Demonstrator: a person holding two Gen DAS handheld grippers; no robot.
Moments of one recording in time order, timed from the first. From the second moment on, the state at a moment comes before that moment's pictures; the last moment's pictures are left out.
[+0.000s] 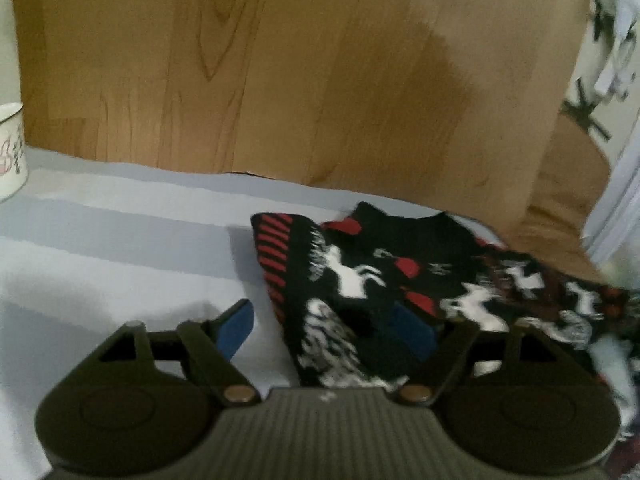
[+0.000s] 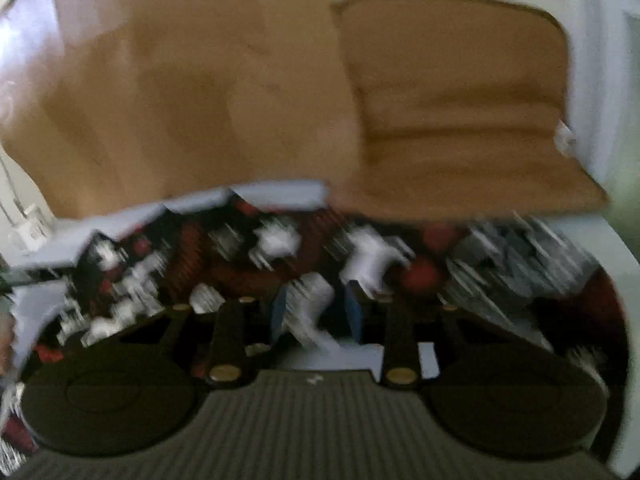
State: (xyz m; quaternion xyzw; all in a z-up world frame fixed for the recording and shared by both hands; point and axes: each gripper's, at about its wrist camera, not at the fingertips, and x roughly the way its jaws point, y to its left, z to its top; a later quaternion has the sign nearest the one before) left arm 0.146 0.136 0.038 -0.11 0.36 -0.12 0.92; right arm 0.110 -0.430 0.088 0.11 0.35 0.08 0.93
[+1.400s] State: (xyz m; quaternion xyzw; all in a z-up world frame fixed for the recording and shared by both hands) left arm 0.035 0.065 0.049 -0.10 0.39 -0.24 0.88; right arm 0.043 -0.532 0.192 0.34 0.24 0.14 0.90
